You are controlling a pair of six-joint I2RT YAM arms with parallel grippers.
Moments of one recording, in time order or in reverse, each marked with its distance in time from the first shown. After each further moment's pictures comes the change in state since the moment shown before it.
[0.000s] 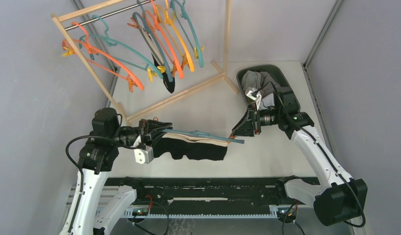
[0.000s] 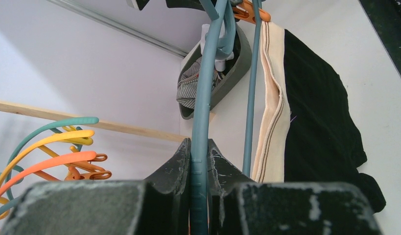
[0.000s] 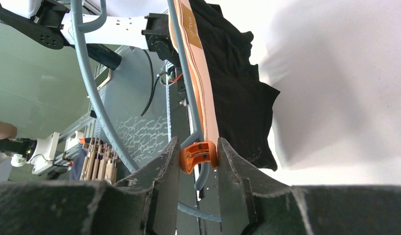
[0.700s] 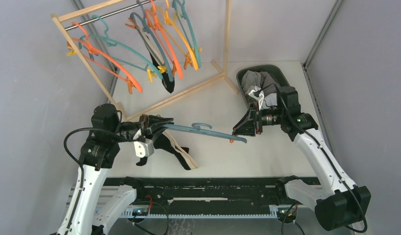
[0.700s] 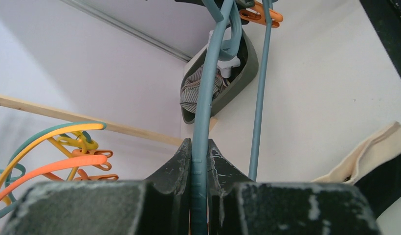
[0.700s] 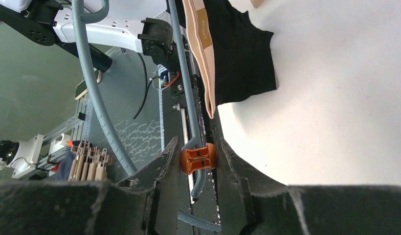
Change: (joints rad) left arm -0.024 0.037 0.019 0.122 -0.004 -0.140; right arm -0.005 -0.050 0.023 -0.002 0.029 0.000
